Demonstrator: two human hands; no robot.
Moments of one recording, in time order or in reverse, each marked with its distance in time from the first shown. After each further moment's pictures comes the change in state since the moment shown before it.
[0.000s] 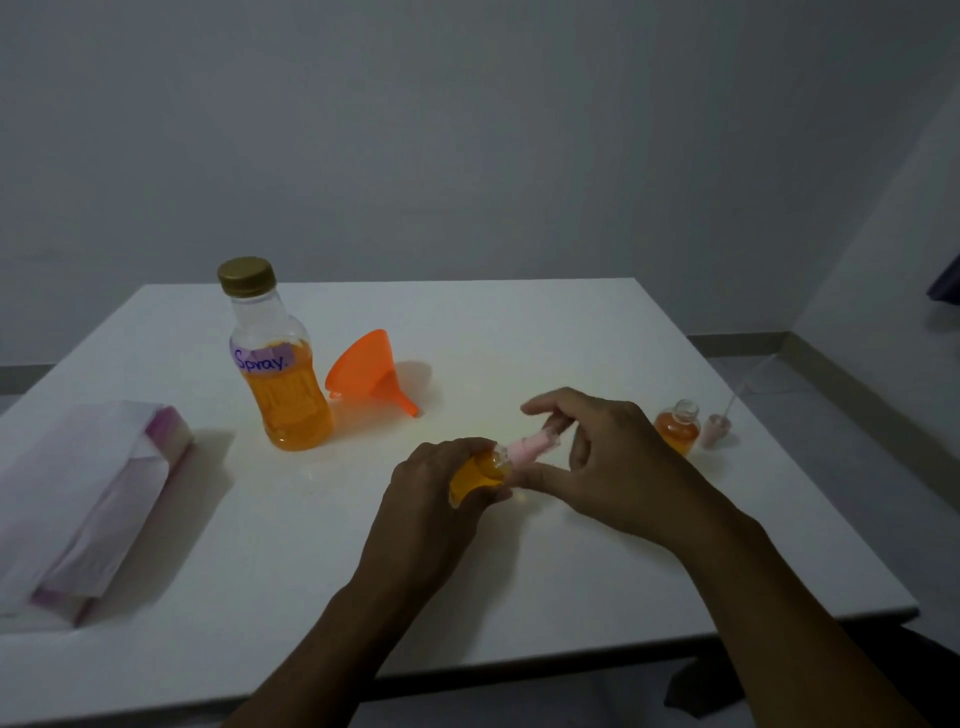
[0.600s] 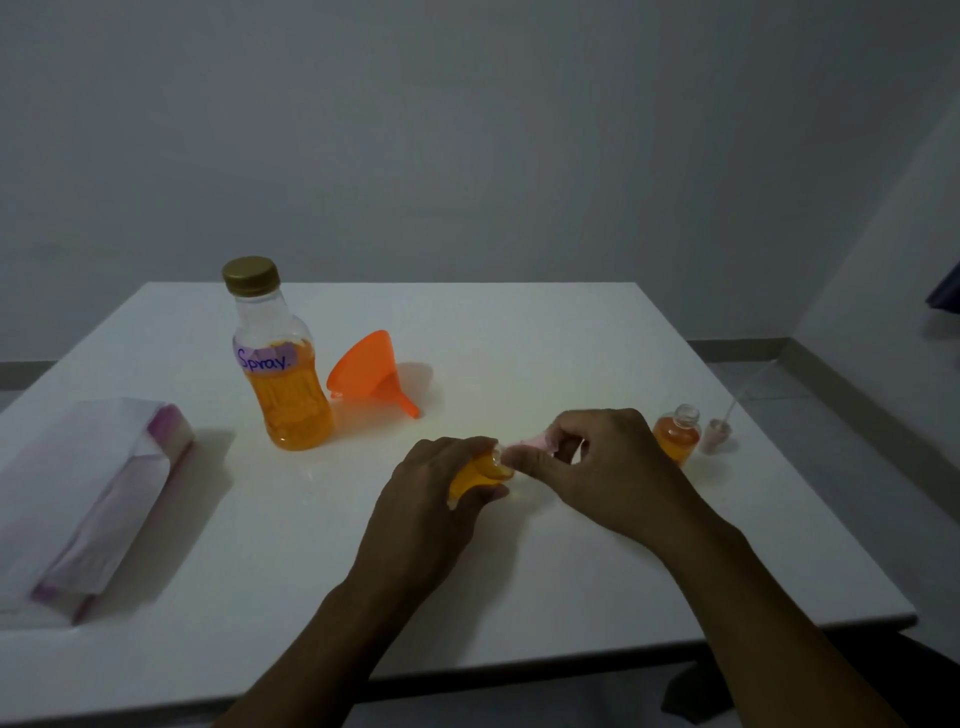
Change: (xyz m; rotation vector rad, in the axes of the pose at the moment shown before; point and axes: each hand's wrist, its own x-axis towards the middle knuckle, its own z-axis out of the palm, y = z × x) left_hand 0.000 -0.005 0.000 0.040 0.018 0.056; right_hand 0.001 0.001 0.009 -0.032 0.081 0.055
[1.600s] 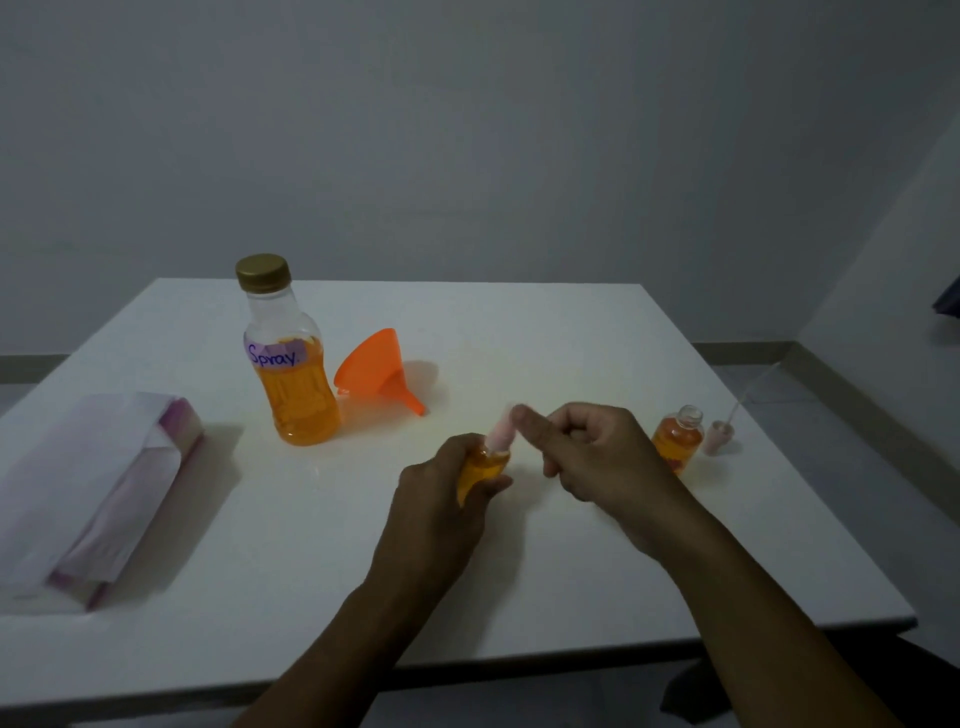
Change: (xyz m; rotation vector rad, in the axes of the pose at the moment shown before) left_hand -0.004 0.009 0.001 -0.116 0.001 -0.139; right_hand -0.002 -0.026 -0.003 0.552 -0.047 0.317
